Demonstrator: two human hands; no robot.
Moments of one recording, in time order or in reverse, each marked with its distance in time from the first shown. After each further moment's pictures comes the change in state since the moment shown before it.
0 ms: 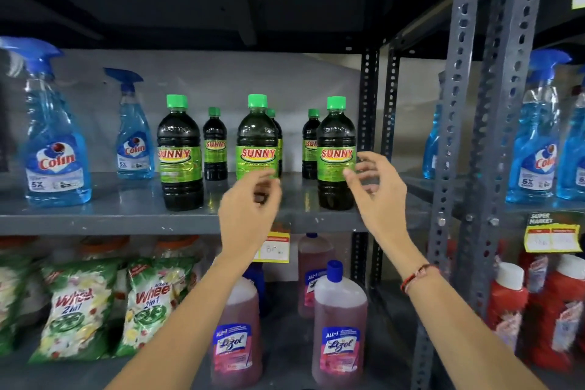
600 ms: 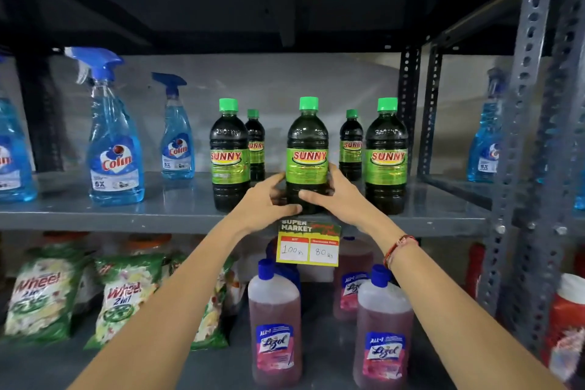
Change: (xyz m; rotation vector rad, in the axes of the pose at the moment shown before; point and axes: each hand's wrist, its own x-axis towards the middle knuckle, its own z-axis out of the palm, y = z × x) left_hand 0.047 -0.067 -0.050 -0.096 -0.723 -0.349; right_hand 0.010 -0.025 0.102 0.078 -0.664 0.322
